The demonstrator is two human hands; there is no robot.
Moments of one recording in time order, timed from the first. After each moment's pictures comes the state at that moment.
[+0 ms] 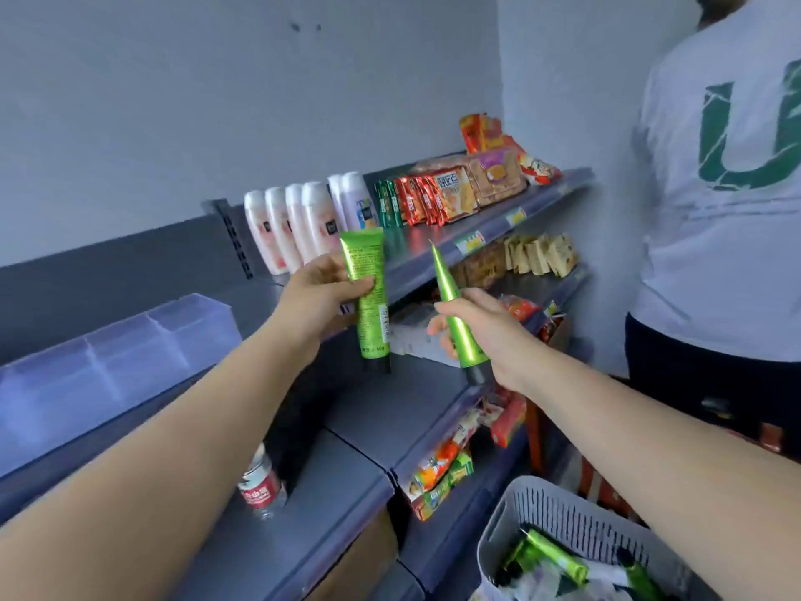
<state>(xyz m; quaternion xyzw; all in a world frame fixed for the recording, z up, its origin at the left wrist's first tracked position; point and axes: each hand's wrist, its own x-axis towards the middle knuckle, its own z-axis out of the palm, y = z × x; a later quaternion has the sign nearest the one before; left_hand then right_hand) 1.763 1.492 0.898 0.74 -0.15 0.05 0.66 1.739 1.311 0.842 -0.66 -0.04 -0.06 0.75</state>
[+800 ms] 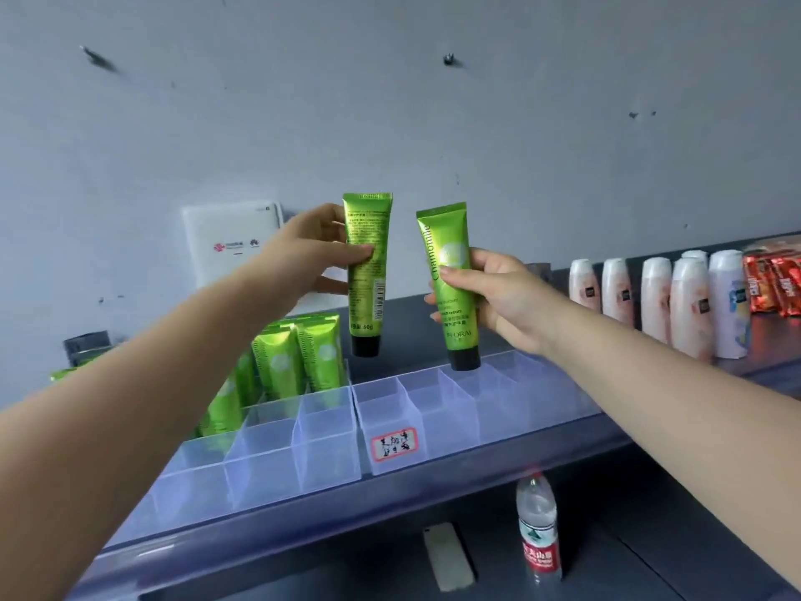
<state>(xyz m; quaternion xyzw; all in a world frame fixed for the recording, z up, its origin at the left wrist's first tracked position) 1.600 1.836 1.054 0.81 -0.09 0.29 0.51 1.703 1.658 0.996 -0.52 -0.42 0.12 0.74</state>
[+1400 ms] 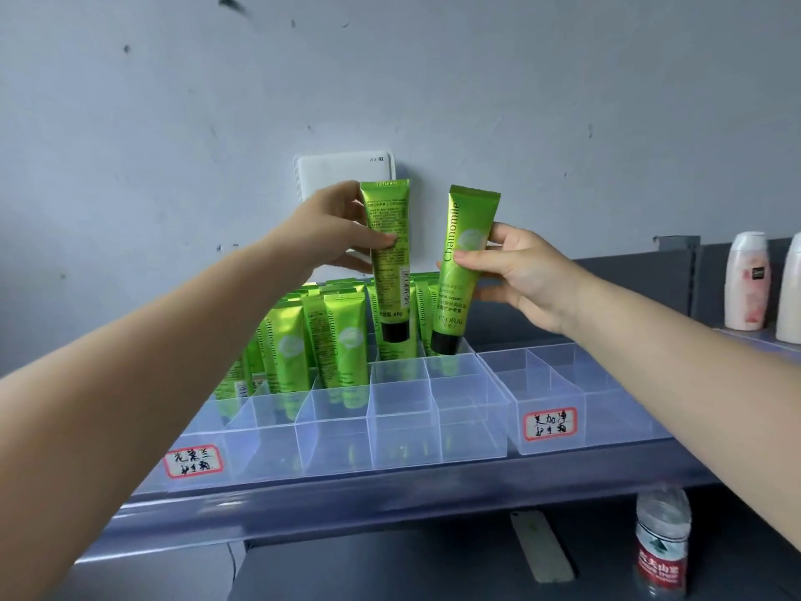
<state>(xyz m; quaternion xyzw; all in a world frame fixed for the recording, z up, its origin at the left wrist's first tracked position) 1.558 1.961 1.039 0.84 0.02 0.31 0.44 1.688 1.799 0.987 -0.55 -0.46 0.14 0.68</state>
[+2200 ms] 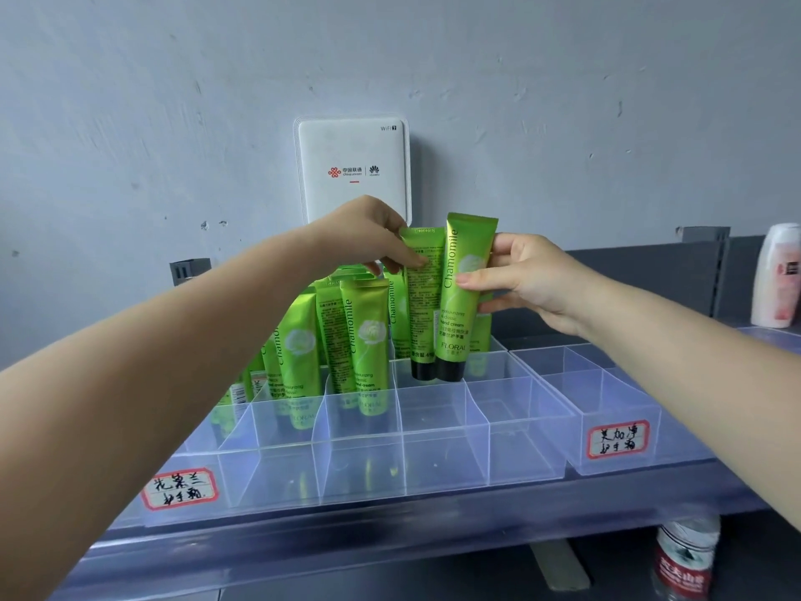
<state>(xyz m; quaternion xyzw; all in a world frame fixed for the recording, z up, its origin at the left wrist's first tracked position) 1.605 2.007 1.025 0.93 0.06 0.21 0.30 1.707 1.843 0.972 -0.65 -0.44 0.11 0.61</state>
